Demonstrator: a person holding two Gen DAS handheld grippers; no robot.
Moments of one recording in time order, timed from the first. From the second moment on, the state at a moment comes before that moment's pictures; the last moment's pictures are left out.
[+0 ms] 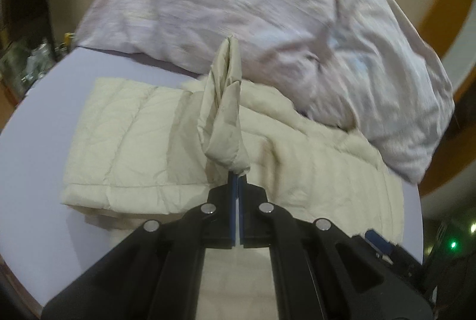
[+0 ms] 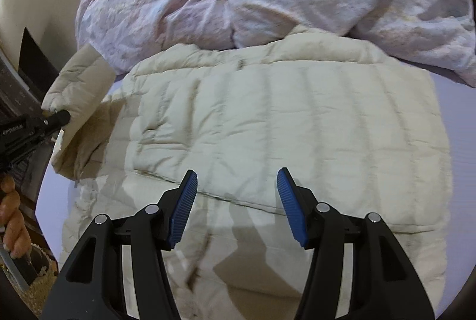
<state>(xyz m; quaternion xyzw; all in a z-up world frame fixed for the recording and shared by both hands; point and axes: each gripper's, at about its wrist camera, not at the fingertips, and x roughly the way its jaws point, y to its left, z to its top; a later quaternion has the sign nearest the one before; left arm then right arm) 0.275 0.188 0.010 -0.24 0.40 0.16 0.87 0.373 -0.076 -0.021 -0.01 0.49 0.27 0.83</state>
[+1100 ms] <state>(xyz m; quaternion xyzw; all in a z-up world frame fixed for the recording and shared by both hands) 0.255 0.157 -0.023 -0.21 0.45 0.08 0.86 0.380 -0.089 -0.038 0.09 0.51 0.29 0.80</state>
